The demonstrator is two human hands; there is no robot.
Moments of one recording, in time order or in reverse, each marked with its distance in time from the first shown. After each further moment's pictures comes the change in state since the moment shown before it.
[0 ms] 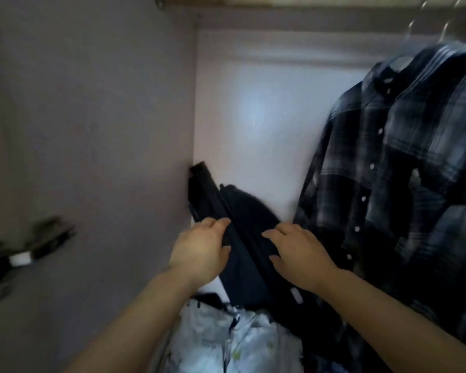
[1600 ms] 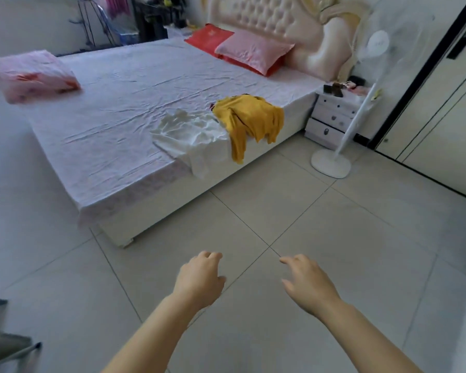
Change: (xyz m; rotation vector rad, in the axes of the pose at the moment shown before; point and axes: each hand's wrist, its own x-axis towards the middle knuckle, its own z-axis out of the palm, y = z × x) left_hand -0.941 0.123 -0.162 0.062 0.239 -2.337; right_hand -0.580 -0.697 0.017 0.259 -0.612 -1.905
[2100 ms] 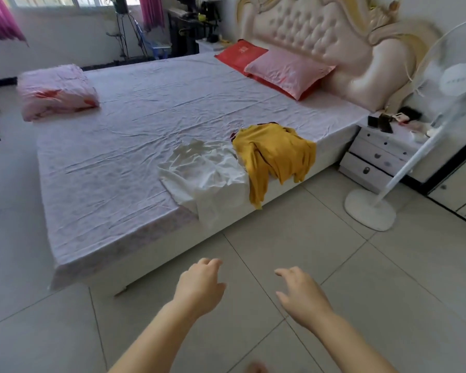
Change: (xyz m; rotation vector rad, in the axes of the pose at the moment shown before) left_hand 0.287 -0.002 -0.122 -0.078 0.011 -0.162; right_hand 0.323 0.005 -0.094 0.039 -0.078 -0.108
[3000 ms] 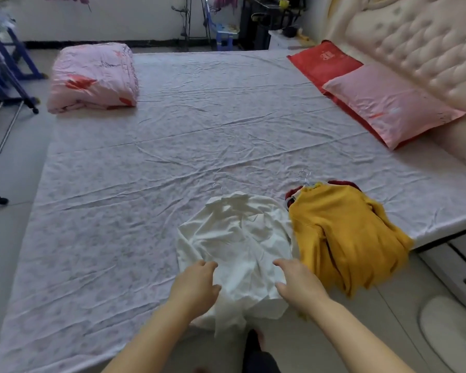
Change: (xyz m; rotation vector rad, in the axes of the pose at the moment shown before) left_hand 0.443 -0.133 -0.245 -0.170 0.026 -0.211; right_hand 0.555 -0.163 -0.171 -0.107 -0.181 -0.203
